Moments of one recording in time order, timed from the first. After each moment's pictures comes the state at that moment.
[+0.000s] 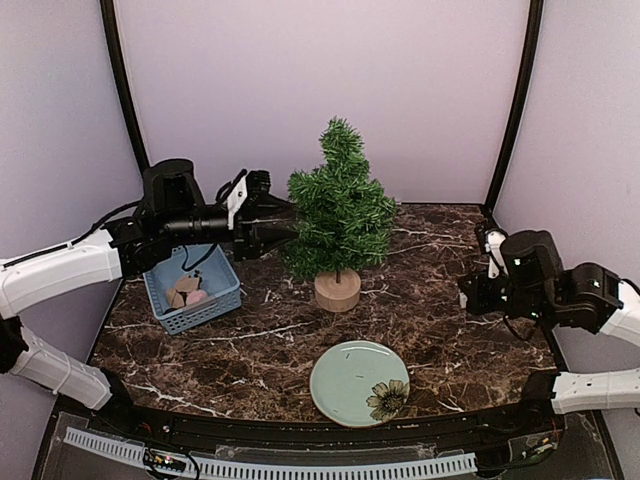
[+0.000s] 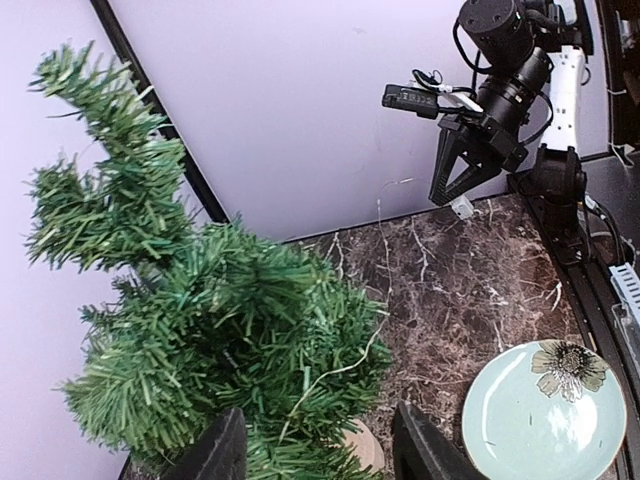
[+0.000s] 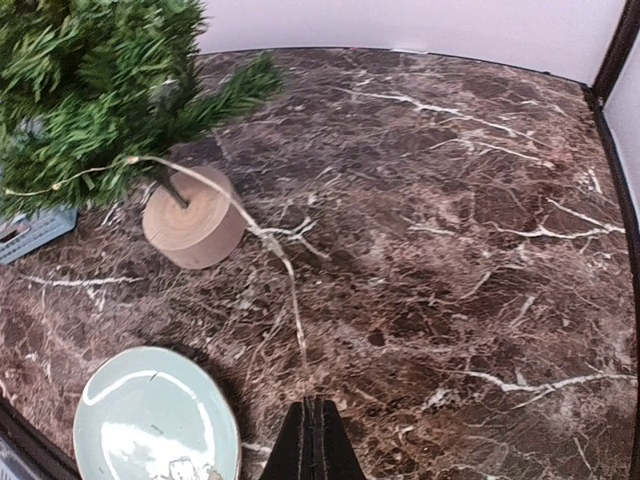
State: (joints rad) left arm -0.73 1.29 1.05 0.06 0.56 0.48; right arm 0.94 0.75 0.79 -0.72 0.43 0.52
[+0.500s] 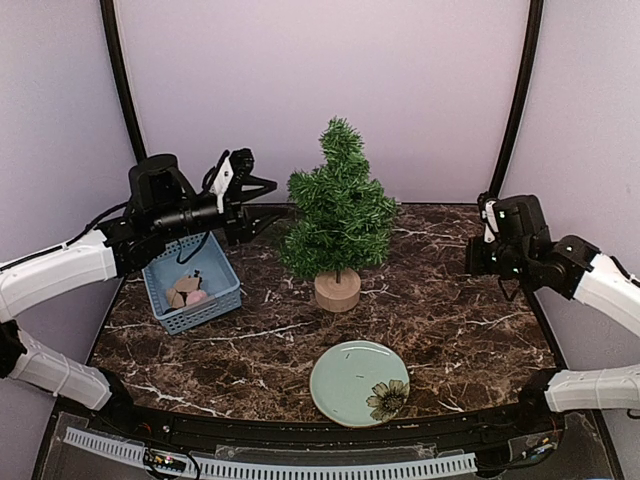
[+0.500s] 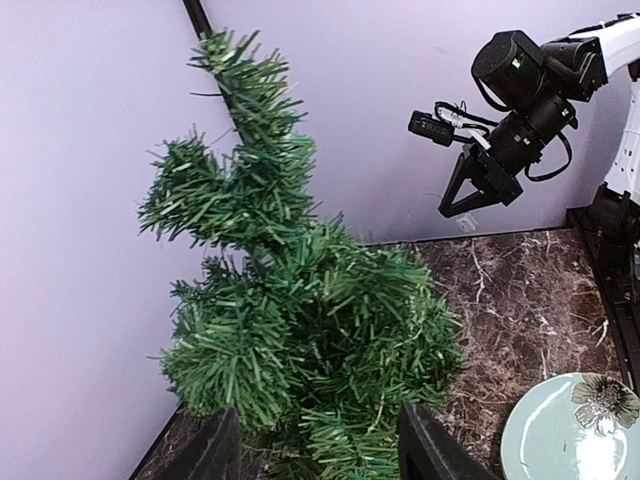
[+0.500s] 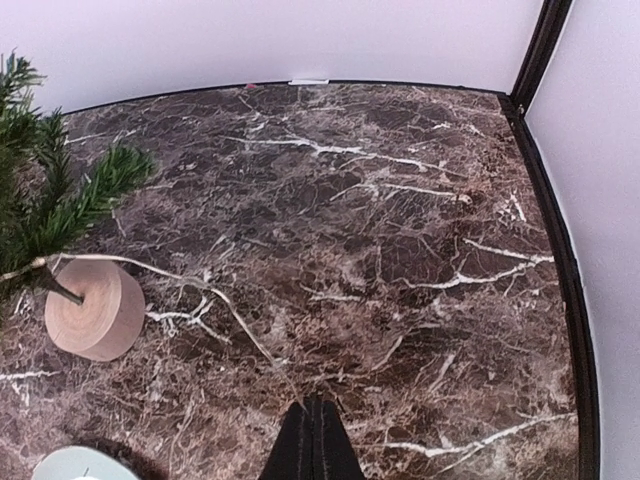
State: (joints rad) left arm -0.66 1.26 1.02 0.16 0.46 0.37; right arm 0.59 0.95 0.86 -0.58 0.37 0.36
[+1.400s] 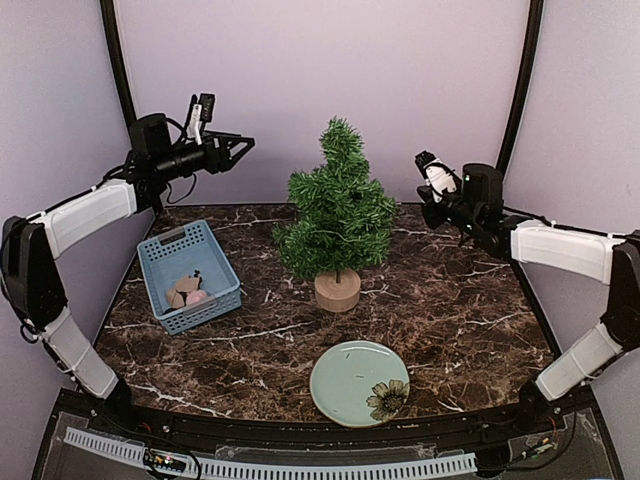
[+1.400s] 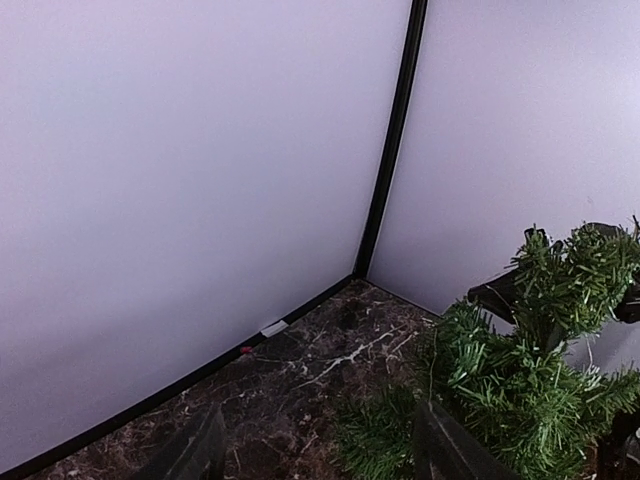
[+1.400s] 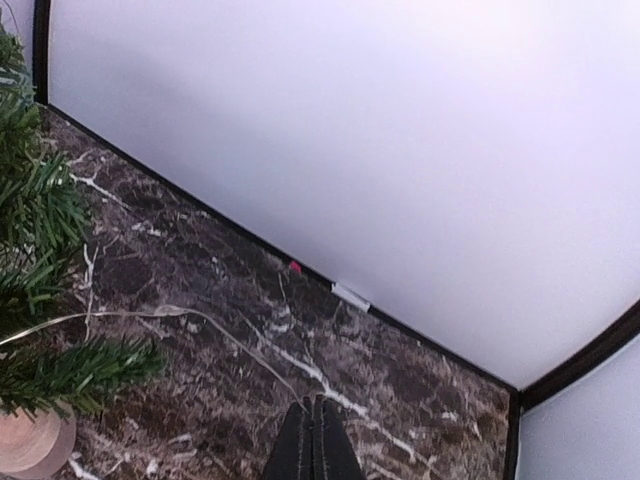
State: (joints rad) left arm -0.28 1.58 1.36 0.22 0.63 -0.15; right arm 0.45 1.44 1.00 0.19 0.09 -0.35
